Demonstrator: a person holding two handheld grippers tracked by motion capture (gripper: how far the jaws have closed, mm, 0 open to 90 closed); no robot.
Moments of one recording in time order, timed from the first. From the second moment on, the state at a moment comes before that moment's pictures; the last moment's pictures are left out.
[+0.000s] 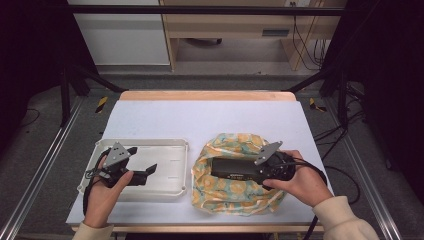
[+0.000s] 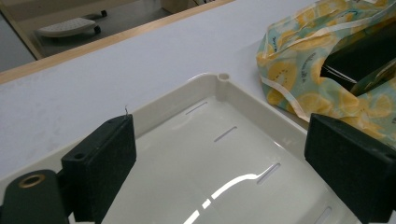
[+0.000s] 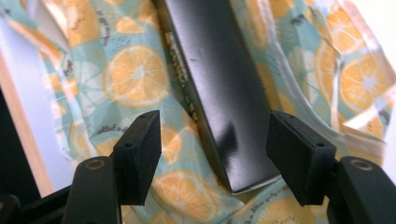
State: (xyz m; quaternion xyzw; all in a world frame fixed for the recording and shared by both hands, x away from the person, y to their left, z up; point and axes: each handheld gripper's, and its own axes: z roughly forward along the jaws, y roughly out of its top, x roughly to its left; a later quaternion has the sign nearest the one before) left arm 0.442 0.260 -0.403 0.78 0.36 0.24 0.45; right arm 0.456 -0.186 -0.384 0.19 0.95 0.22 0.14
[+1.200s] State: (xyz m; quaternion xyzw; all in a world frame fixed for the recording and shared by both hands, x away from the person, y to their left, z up) left arm 0.445 0.264 -0.414 0.80 0.36 0.21 0.44; right arm 0.514 -0.188 -0.427 0.17 0.97 0.16 0.05
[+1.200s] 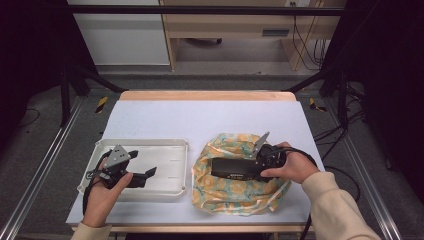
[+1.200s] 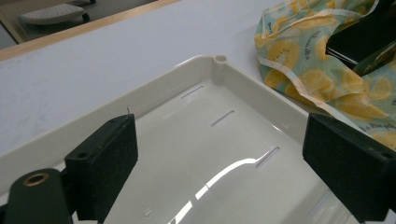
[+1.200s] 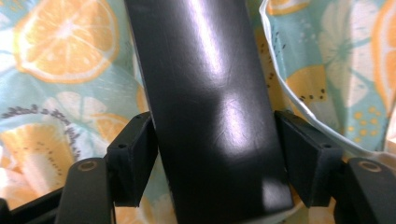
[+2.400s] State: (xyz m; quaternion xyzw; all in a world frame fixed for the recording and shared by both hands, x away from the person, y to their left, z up) left arm 0.445 0.262 -0.416 0.80 0.35 0.21 0.43; right arm 0.480 -0.206 -0.373 0.13 0.96 0.23 0.11
